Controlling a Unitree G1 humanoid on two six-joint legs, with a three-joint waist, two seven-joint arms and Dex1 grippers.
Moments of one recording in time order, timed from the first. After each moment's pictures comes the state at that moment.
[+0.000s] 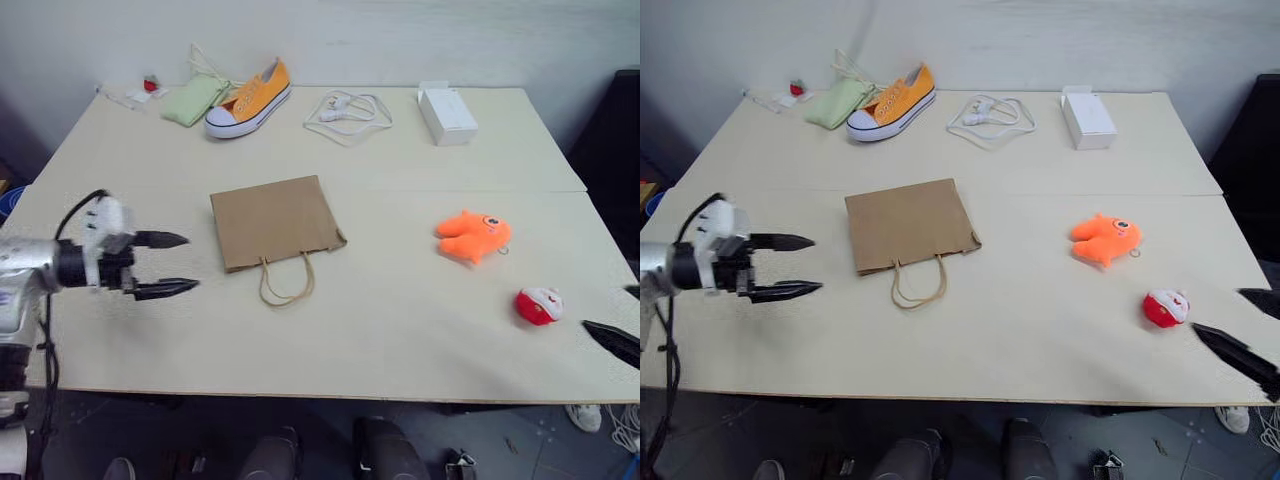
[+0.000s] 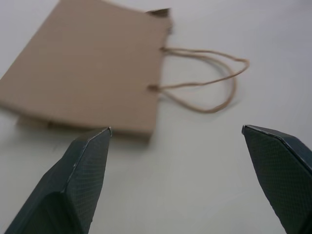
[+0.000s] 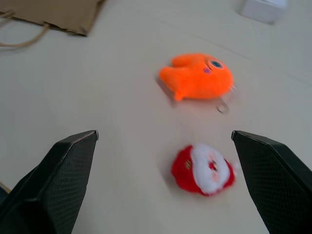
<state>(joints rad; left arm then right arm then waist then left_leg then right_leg) -0.47 0.98 0.09 0.20 -0.39 0.20 -1.36 0.51 -0.89 -1.06 -0.60 0.84 0.72 0.98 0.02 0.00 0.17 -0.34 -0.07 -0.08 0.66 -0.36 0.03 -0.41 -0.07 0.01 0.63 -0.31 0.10</state>
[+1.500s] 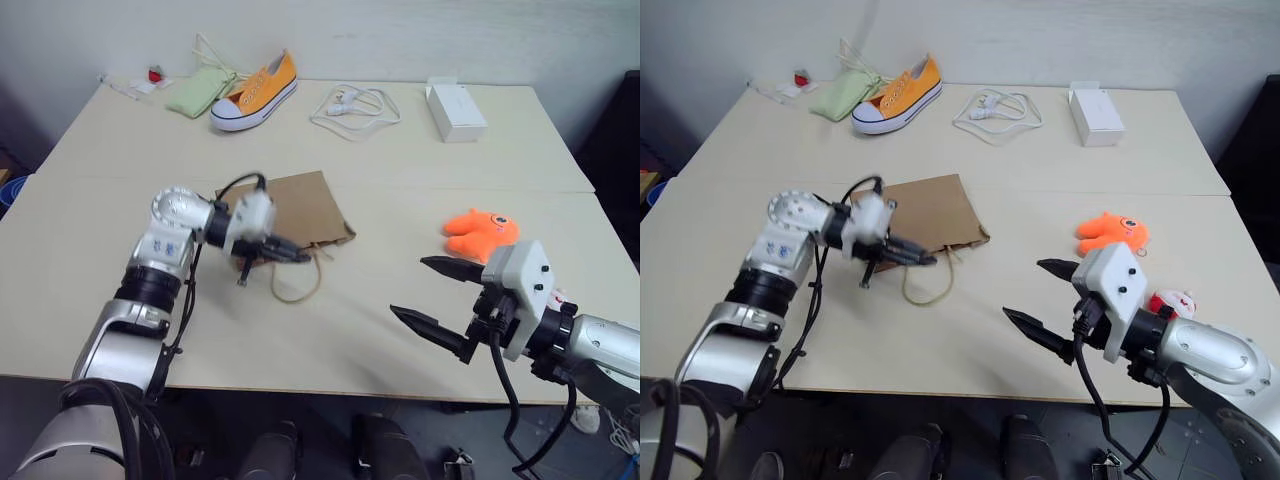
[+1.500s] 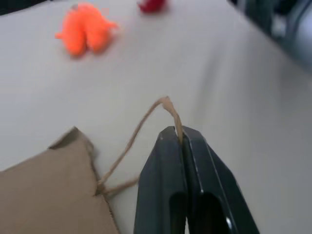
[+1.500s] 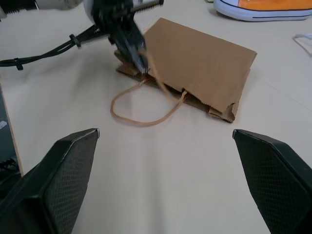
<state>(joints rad) -1.01 0.53 -0.15 0.59 -0.33 0.14 -1.50 -0.03 -0.81 -0.25 -0.84 0.89 0.77 0.43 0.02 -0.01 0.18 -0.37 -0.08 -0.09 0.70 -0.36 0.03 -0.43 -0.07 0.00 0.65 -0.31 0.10</state>
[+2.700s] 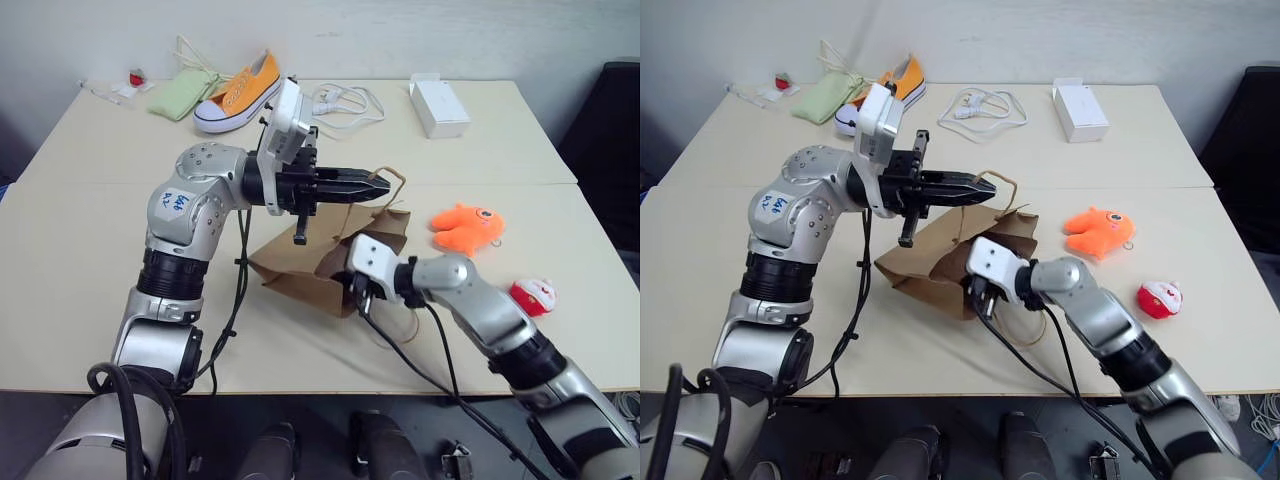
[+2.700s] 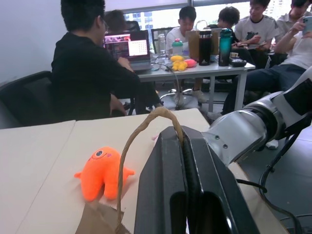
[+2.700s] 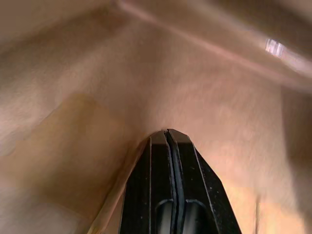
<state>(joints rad) -1.02 0.35 -0.07 0.15 -0.50 0.48 -1.23 -0.67 -0.50 0.42 -0.07 0.22 0.60 0.83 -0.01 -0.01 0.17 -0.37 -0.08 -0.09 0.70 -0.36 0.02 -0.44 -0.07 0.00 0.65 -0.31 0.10</state>
